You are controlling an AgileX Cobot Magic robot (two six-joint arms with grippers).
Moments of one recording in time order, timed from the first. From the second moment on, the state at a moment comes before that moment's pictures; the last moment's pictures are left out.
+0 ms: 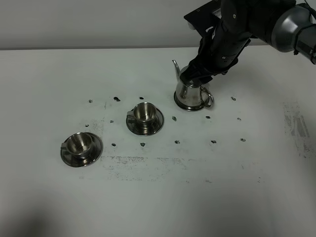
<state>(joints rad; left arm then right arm) -0.08 0.00 -0.46 -0.14 1.07 0.11 0.46 2.12 -1.83 0.01 1.01 -0.23</state>
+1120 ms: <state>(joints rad) -0.08 0.00 -0.46 -0.14 1.07 0.11 0.40 2.24 -1.84 0.05 0.96 -0.29</state>
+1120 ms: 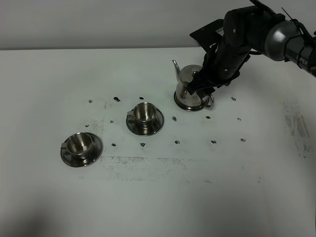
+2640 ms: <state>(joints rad) -0.08 0.00 -0.46 -0.14 1.07 0.11 0.40 2.23 -1.84 0.10 0.97 -0.39</state>
